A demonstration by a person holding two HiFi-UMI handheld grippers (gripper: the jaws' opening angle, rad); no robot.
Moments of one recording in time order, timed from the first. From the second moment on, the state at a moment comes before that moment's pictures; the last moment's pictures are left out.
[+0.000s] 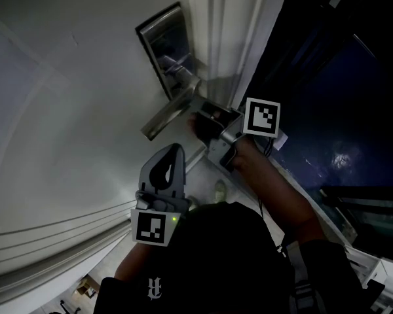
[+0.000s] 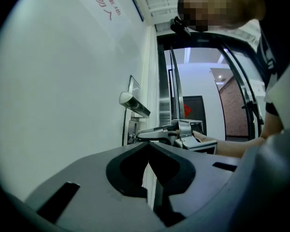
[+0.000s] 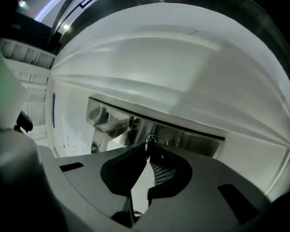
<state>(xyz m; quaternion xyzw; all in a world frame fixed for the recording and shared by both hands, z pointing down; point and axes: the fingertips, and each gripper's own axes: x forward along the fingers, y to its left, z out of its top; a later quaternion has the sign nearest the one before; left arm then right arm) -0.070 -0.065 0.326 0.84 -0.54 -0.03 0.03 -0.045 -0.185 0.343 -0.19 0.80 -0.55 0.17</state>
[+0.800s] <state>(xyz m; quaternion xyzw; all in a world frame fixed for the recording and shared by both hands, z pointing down) -0.067 -0.064 0.322 0.84 -0.54 -0.03 0.03 -0.048 -0.183 0.341 -0.13 0.70 -0.65 0.25</state>
